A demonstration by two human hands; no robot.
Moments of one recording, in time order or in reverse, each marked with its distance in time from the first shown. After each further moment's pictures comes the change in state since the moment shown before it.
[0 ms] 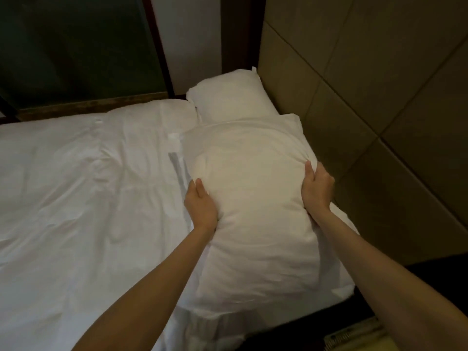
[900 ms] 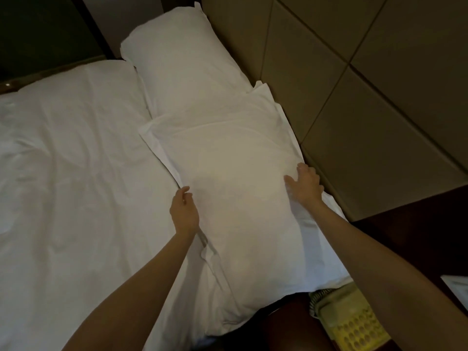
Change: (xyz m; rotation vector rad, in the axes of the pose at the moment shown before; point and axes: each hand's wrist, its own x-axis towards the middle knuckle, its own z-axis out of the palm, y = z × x) left_hand -0.020 -0.131 0.054 0.373 -0.288 -0.139; right_hand -0.015 0.167 0.006 -0.374 -0.419 0.332
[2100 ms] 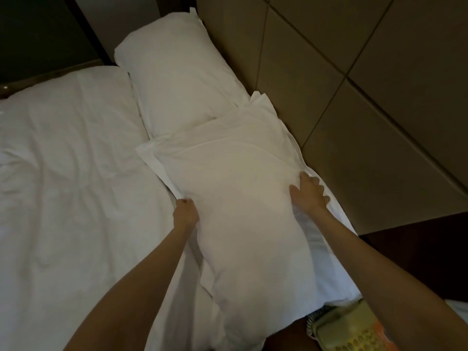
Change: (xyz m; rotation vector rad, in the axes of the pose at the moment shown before) left_hand 0.044 0.011 0.036 0.214 -0.142 -0.276; right_hand 0.030 0.008 -0.010 -0.117 -0.124 0.117
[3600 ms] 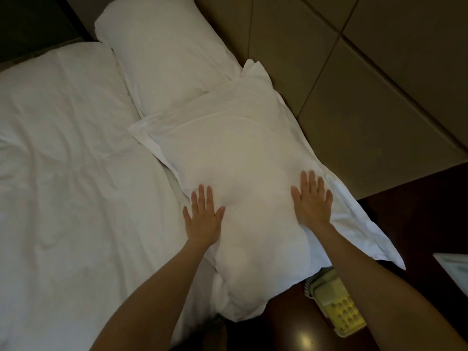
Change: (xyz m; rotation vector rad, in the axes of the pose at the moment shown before) left_hand -0.062 -0.077 0.034 0.852 -0.099 0.531; right_hand -0.056 0.085 0.063 -0.175 0.109 -0.094
